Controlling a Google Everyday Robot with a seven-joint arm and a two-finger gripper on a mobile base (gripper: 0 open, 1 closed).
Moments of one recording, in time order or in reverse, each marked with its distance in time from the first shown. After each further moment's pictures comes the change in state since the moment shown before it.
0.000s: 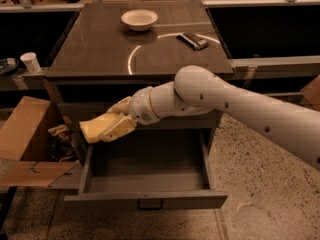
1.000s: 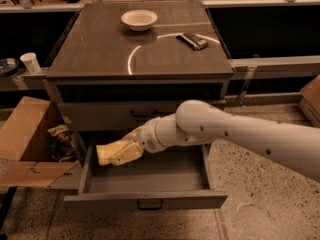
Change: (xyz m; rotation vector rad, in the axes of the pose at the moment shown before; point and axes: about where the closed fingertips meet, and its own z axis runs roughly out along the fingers) arm 0.100 0.018 0.017 0.080 0.121 0.255
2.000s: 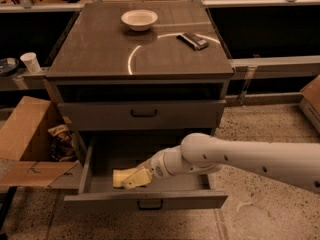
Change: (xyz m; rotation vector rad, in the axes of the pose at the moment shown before) arm 0.124 -0.001 0.031 0.043 0.110 0.275
